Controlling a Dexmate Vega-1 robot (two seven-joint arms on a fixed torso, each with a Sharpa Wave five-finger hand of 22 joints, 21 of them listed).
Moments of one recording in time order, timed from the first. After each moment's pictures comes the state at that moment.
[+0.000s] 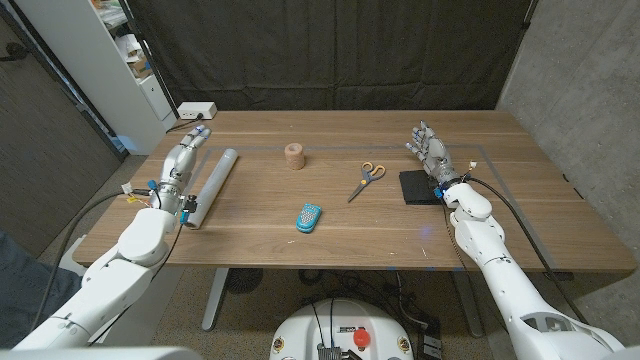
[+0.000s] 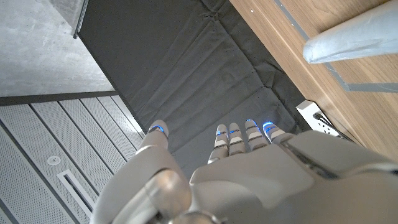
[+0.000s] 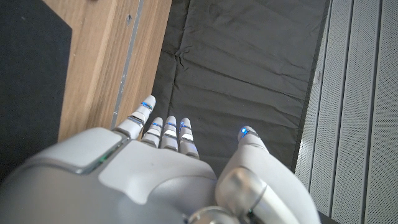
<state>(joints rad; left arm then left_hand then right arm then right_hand) 1.36 0.73 -0.01 -1.76 -0.33 -0.30 0.30 0.29 0.02 0.40 -0.12 0.20 0.03 0.07 0.20 0.17 -0.02 0.04 0.23 0.19 -0.05 0.06 0.19 0.17 -0.15 0.07 0.20 0.17 -0.89 -0.20 -0.01 -1.27 0.34 0.22 0.24 0.23 0.02 0.27 -0.01 0.26 0.13 0.08 0.19 0.18 0.07 0.09 0.20 0.19 -0.02 0.03 0.20 0.21 0.16 -0.01 0.30 0.17</state>
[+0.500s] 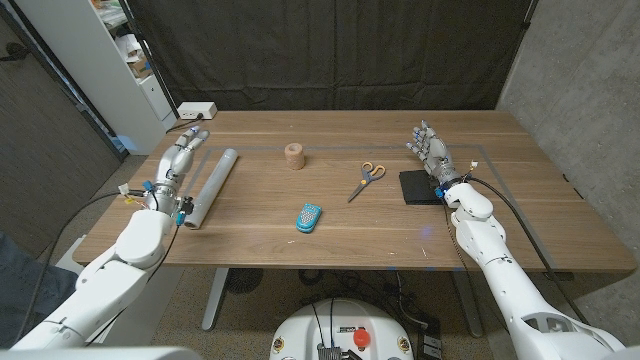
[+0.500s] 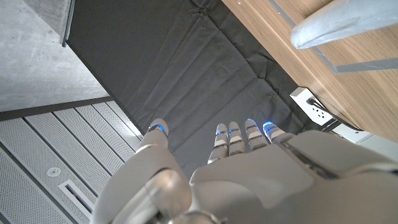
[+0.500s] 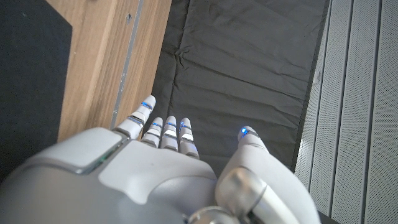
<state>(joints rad) 1.40 0.73 -0.05 -1.80 -0.27 -0.26 0.34 0.31 0.03 0.40 -0.13 0.20 0.04 0.07 0.20 0.18 -0.01 0.03 0.23 0.19 -0.05 0.06 0.19 0.17 -0.15 0.07 0.20 0.17 -0.90 -0.20 -0.01 -1.28 0.34 0.21 0.24 0.23 0.02 0.27 -0.01 0.26 0.13 0.08 0.19 0.18 0.07 0.09 0.20 0.19 -0.02 0.03 0.20 0.21 0.16 -0.01 0.30 0.17</state>
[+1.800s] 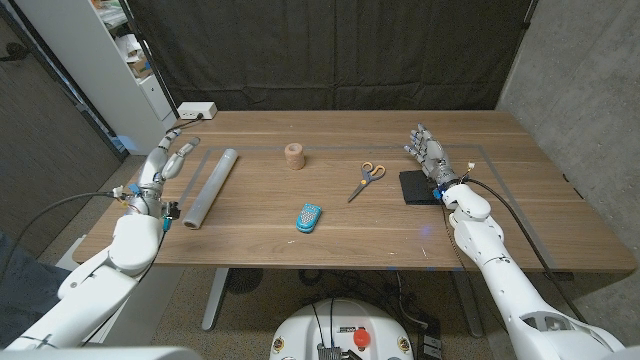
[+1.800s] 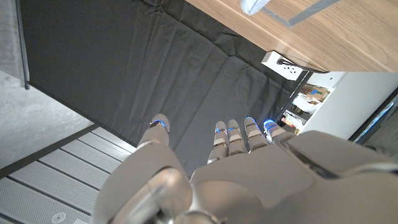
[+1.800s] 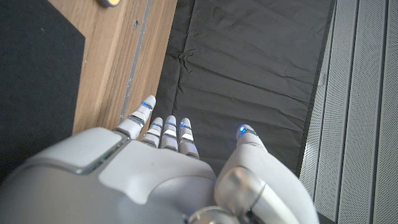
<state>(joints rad) 1.50 0.72 -0.13 -1.93 -0.01 -0.01 0.49 0.35 0.03 0.42 -0.15 0.20 0.07 0.07 0.21 0.18 0.02 0.03 0.24 0.19 -0.02 0.06 0.19 0.17 -0.13 0.09 0.20 0.17 -0.89 -0.20 -0.02 -1.26 0.33 0.21 0.24 0.24 0.03 0.27 -0.03 0.26 0.13 0.08 0.19 0.18 0.07 0.09 0.20 0.19 -0.02 0.03 0.20 0.20 0.17 -0.01 0.28 0.17</state>
